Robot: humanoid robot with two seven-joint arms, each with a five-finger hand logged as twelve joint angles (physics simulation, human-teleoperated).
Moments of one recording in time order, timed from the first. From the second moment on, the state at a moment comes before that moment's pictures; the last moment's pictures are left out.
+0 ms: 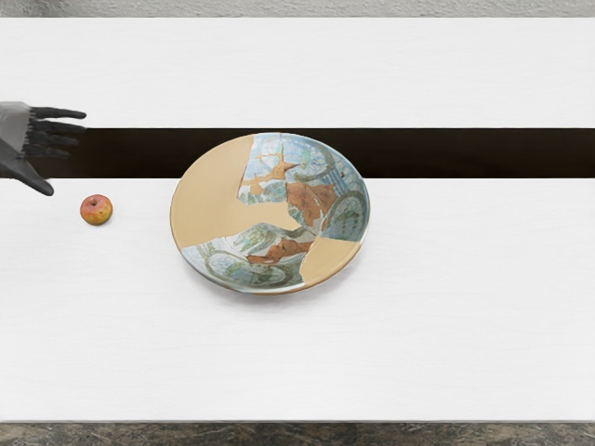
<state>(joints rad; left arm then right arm) -1.20 1.01 -0.16 -1.05 0.15 -0.61 0.28 -0.11 0.00 0.10 0.20 -0.07 0.06 -0.08</state>
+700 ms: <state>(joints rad) -1.88 0.53 0.79 -1.03 0.03 -0.61 0.26 -0.11 0.00 0.10 0.20 -0.07 0.06 -0.08</state>
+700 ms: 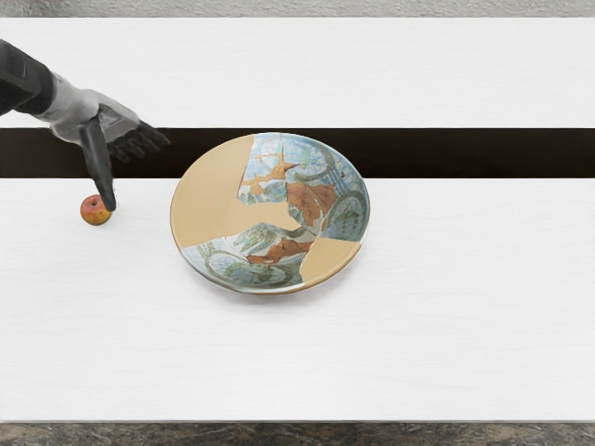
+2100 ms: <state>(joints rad) -1.68 0.15 1.34 -1.12 -0.45 0.38 0.26 -0.11 0.00 0.10 0.20 -0.07 0.06 -0.08</state>
